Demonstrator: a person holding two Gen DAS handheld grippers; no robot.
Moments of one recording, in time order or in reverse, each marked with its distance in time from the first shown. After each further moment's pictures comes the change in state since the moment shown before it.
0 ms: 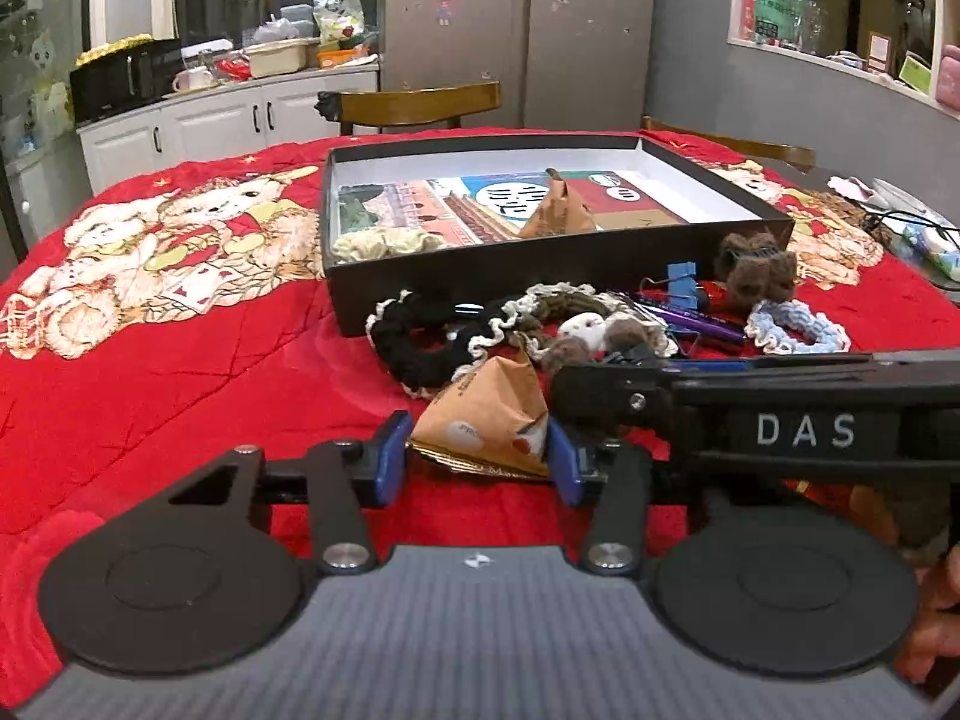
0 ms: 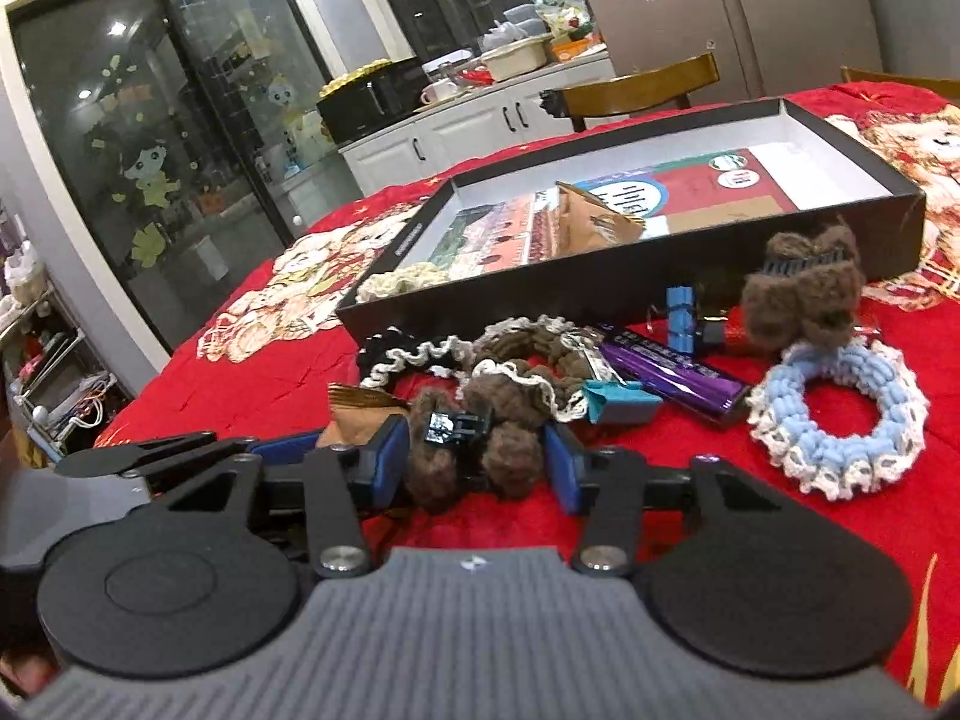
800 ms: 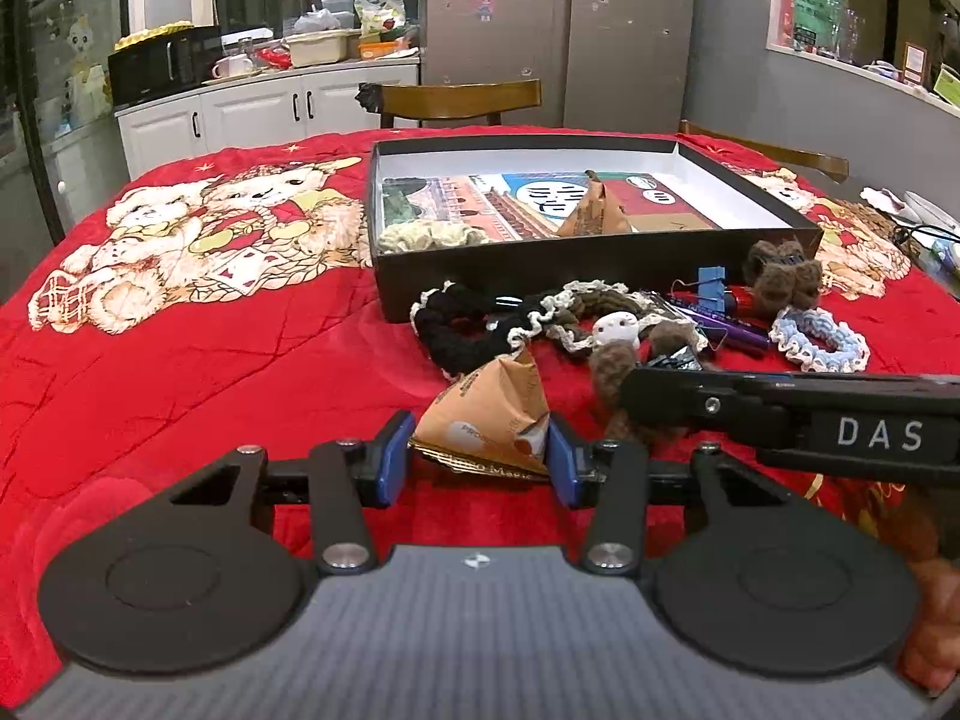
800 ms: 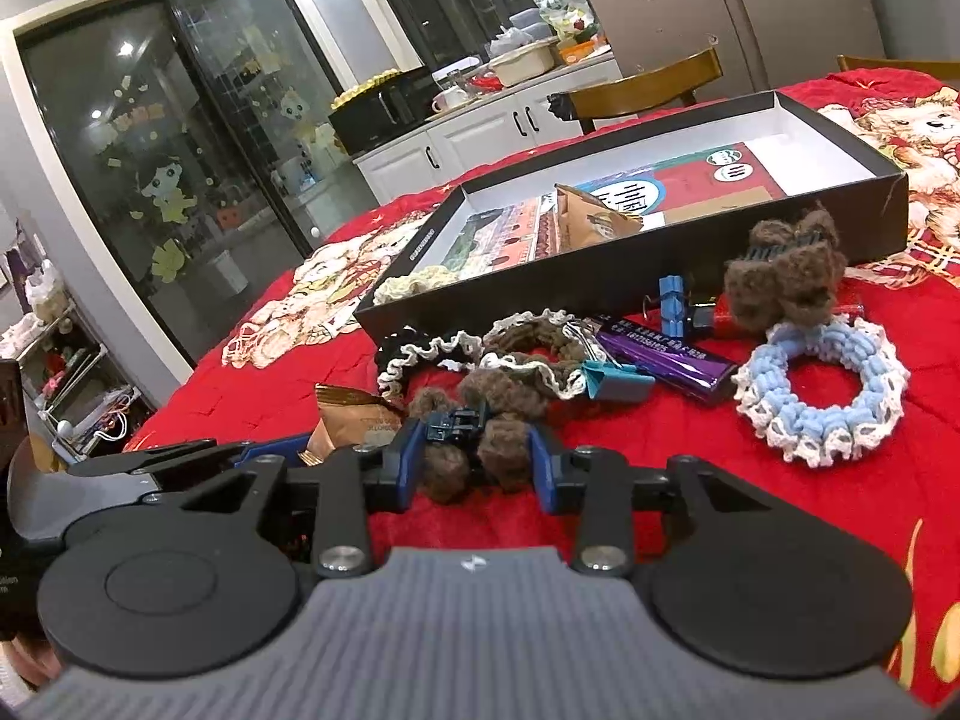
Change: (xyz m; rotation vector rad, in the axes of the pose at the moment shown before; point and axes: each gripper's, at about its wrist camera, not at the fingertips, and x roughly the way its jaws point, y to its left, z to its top) left arm -0.012 0.003 -0.002 -0.051 0.015 0.067; right arm -0.016 -0.005 -0.005 0.025 -0.022 0.048
